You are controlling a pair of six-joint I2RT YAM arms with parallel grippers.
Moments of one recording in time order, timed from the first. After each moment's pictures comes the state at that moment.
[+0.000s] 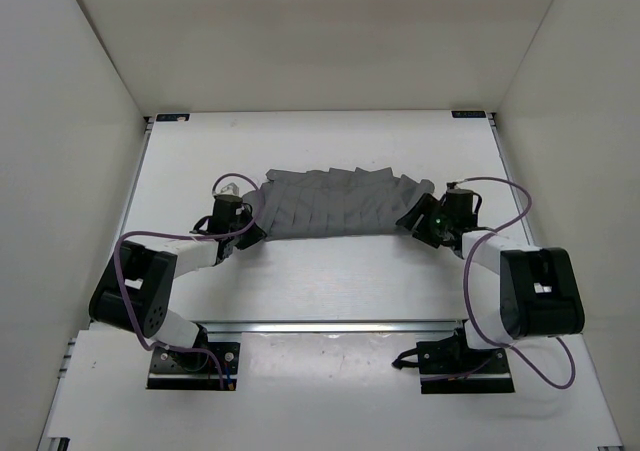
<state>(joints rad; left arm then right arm) -0.31 1.48 0.55 0.16 0.03 -0.71 0.06 1.43 0.56 0.10 -0.28 0.64</state>
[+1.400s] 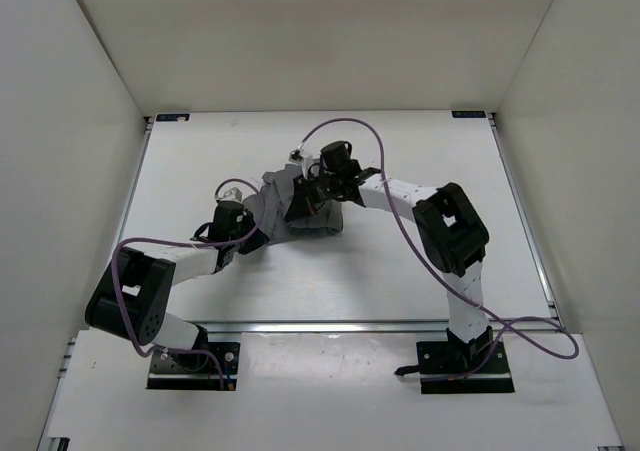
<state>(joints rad) -0.34 1.44 0.49 0.21 0.04 -0.71 0.62 2.05 1.45 -0.05 -0.85 0.22</state>
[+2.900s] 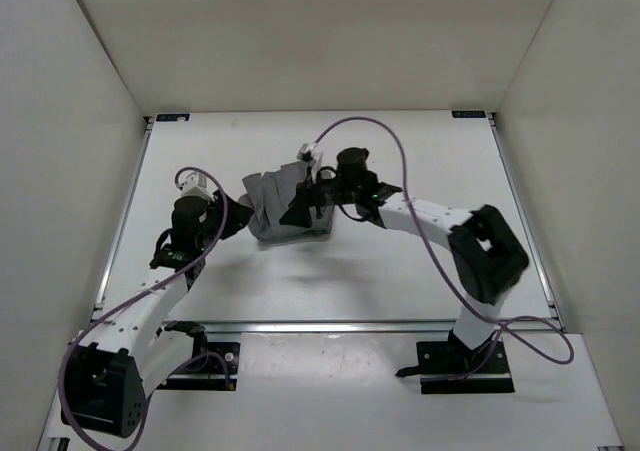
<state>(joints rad) -0.20 0.96 0.50 0.03 0.11 -0.69 0.68 1.84 1.22 0.22 -0.81 0.21</state>
